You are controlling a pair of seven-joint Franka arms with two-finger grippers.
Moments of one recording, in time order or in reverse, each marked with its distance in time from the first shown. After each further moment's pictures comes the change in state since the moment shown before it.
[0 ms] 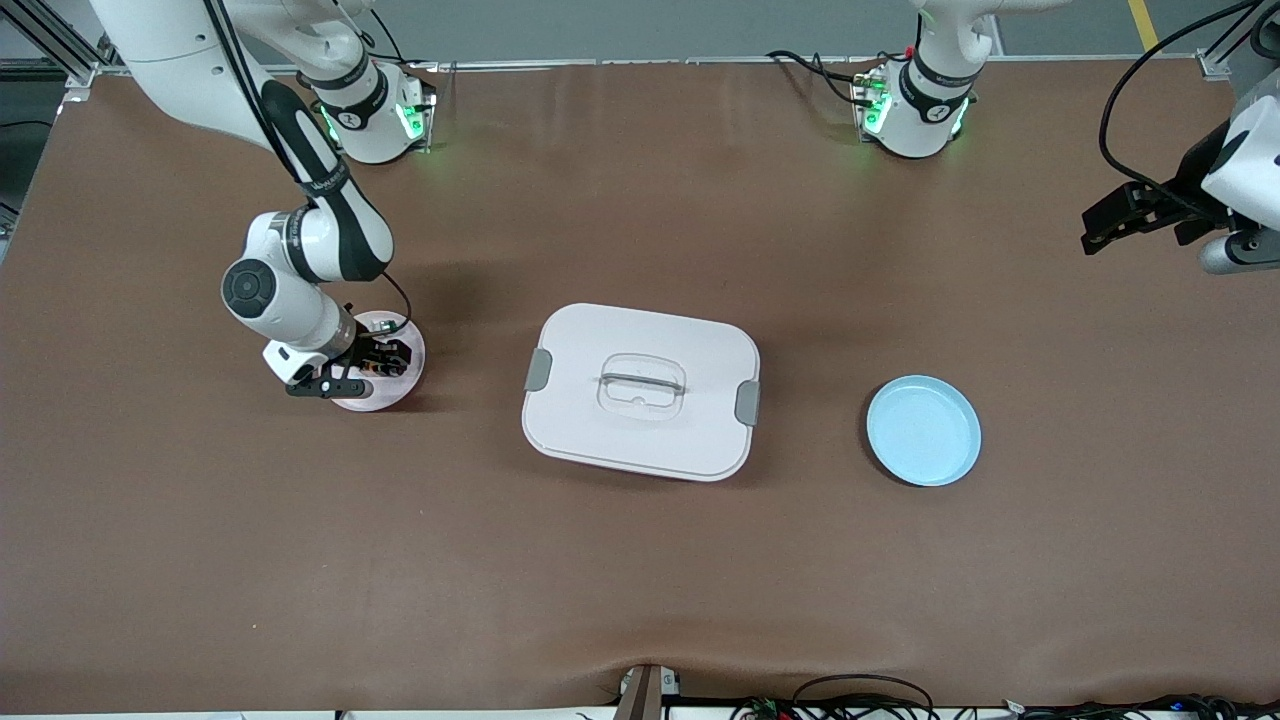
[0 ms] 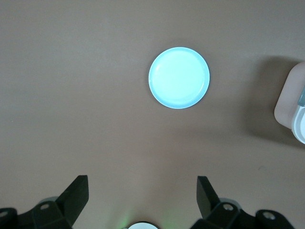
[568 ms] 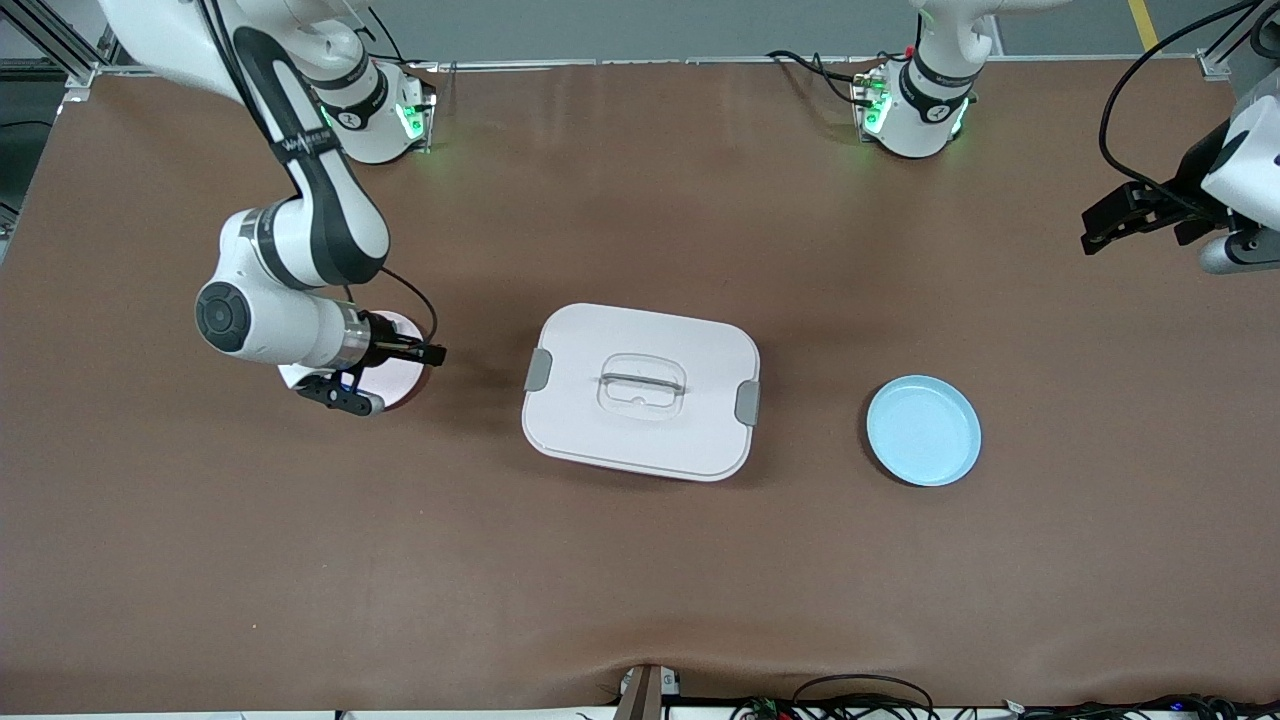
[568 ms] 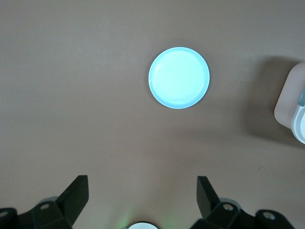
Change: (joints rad) left arm -0.001 0.000 0.000 0.000 0.000 0.000 0.000; right arm 0.120 -0.056 0.014 0.390 0.203 -0.564 0.403
